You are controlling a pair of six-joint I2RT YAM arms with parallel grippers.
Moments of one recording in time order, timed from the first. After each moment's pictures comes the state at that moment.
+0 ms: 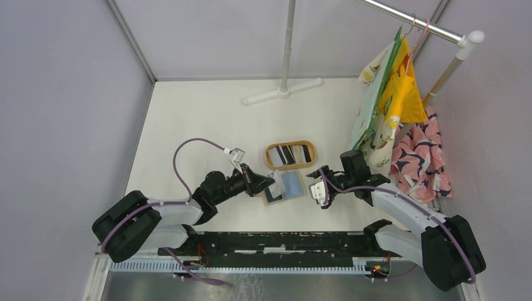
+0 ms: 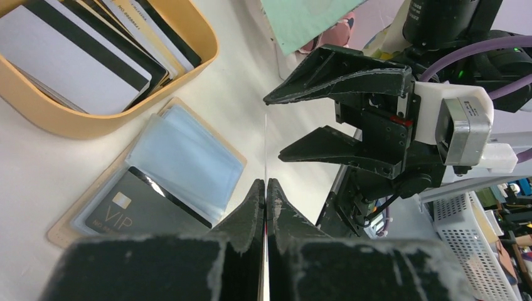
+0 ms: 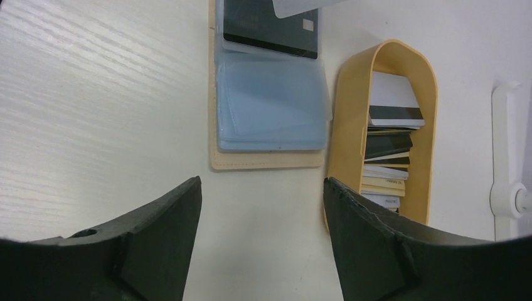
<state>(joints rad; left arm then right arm) -0.77 1.24 0.16 1.00 0.26 -0.75 0.42 1.06 0.42 -0.25 -0.83 -1.39</state>
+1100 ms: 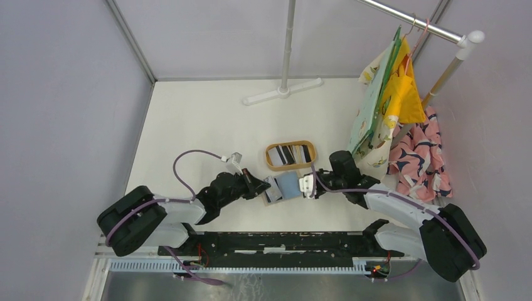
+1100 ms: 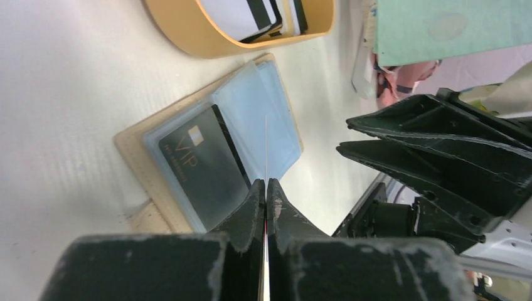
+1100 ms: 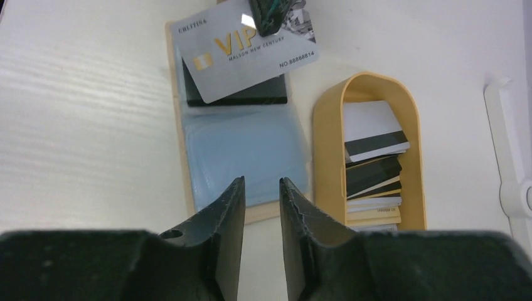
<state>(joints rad) -0.82 1.32 0.17 0.83 0.04 -1.03 0.57 1.11 0.41 0.00 -0.71 -1.10</state>
